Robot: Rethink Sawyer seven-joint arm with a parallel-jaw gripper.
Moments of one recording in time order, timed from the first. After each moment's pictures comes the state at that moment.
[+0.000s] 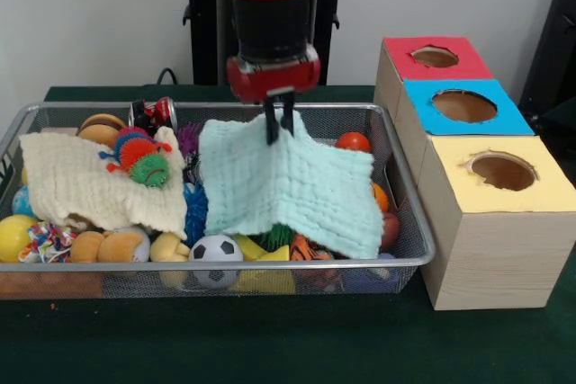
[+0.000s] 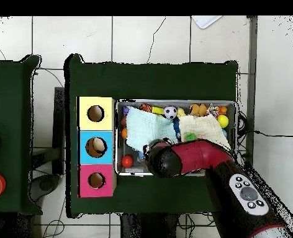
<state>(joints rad) -0.64 -0.70 0.45 1.86 -0.61 0.47 1.57</state>
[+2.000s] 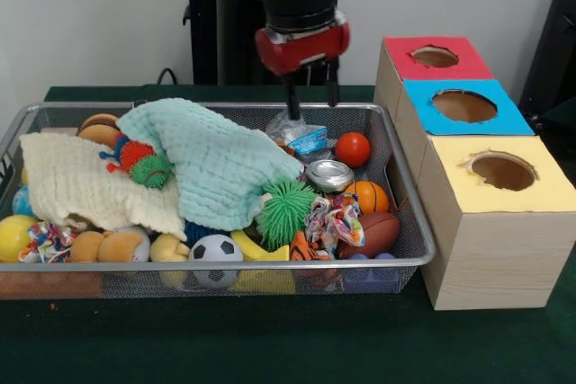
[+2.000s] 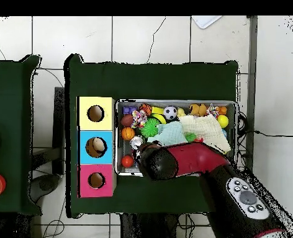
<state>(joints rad) -0.63 -0.73 0.51 1.93 -0.48 0.49 1.46</state>
